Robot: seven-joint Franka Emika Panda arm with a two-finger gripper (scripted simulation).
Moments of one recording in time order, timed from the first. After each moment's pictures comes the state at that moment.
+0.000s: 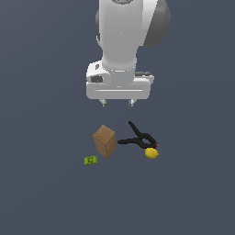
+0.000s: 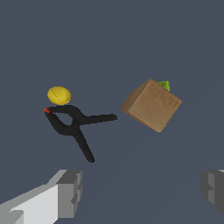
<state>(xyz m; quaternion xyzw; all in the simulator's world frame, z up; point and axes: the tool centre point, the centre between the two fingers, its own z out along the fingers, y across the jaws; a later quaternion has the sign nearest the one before) -0.009 0.001 0.296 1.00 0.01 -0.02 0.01</state>
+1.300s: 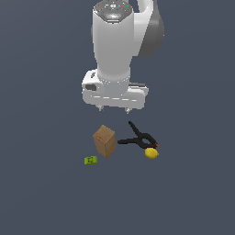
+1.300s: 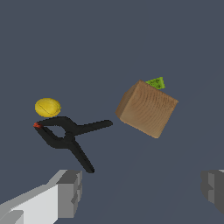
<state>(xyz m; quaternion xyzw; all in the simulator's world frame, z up) 0.003 -0.013 0.274 1.00 -0.06 -0.03 0.01</state>
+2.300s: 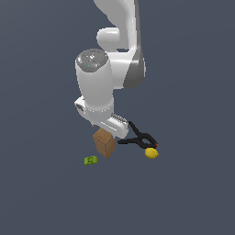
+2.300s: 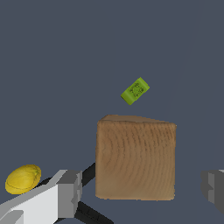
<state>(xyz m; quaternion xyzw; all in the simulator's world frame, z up) 0.041 -0.055 0.198 0.96 -0.28 0.00 0.00</state>
